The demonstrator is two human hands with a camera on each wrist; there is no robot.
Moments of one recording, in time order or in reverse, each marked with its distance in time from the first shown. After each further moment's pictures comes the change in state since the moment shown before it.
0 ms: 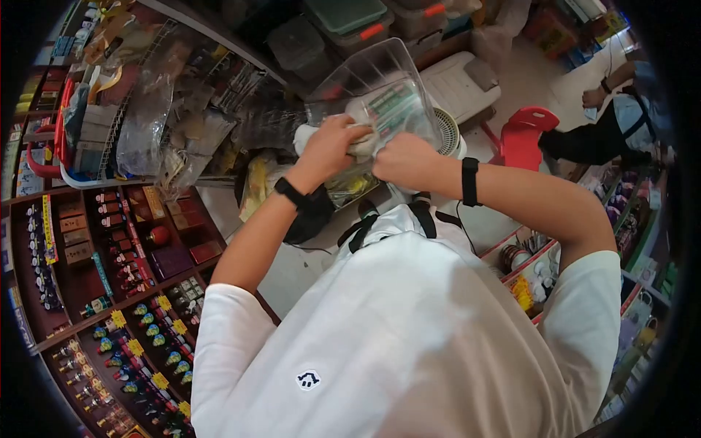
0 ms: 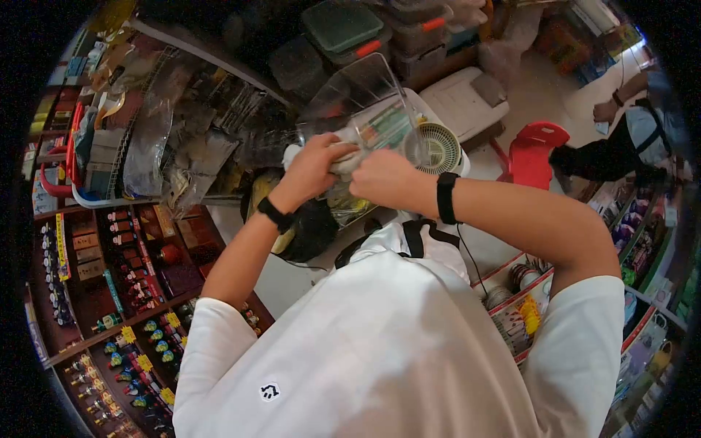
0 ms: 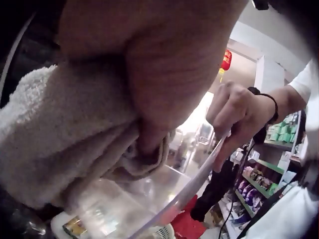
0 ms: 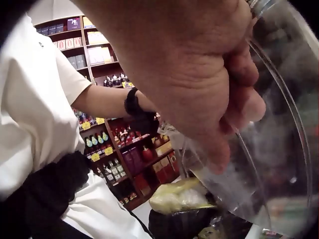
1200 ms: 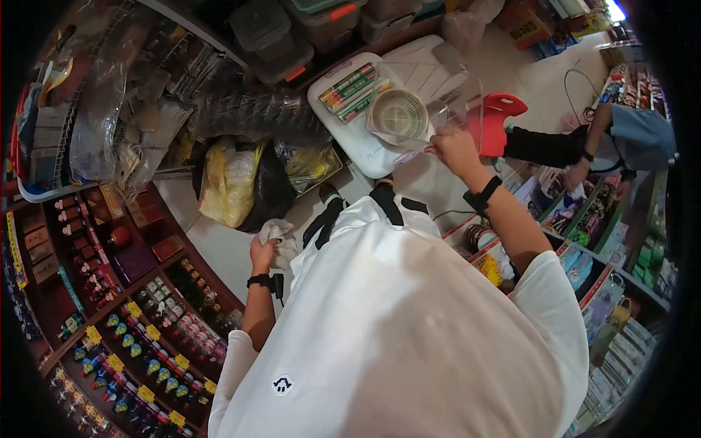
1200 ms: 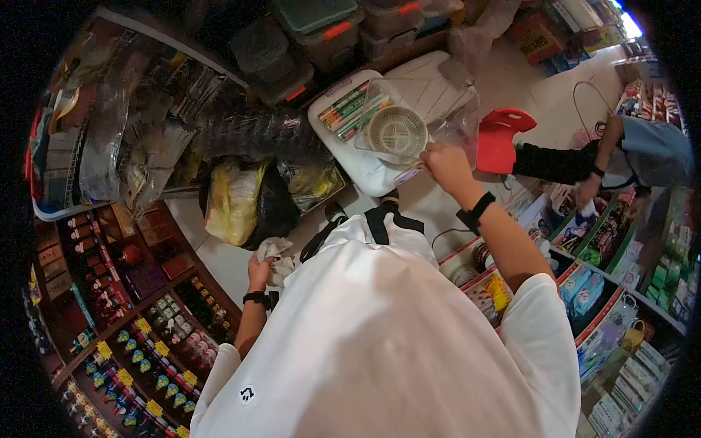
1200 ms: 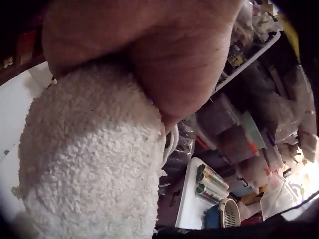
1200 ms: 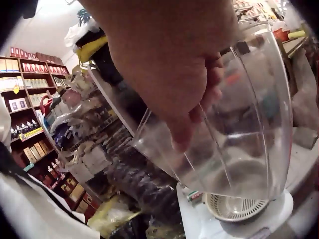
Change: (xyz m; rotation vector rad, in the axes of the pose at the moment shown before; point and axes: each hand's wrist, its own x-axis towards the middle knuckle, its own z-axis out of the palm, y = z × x) left_hand -0.339 -0.077 0.225 -0.678 0.268 -1.257; right_hand -0.144 0.056 0.104 0.082 0.061 0.600
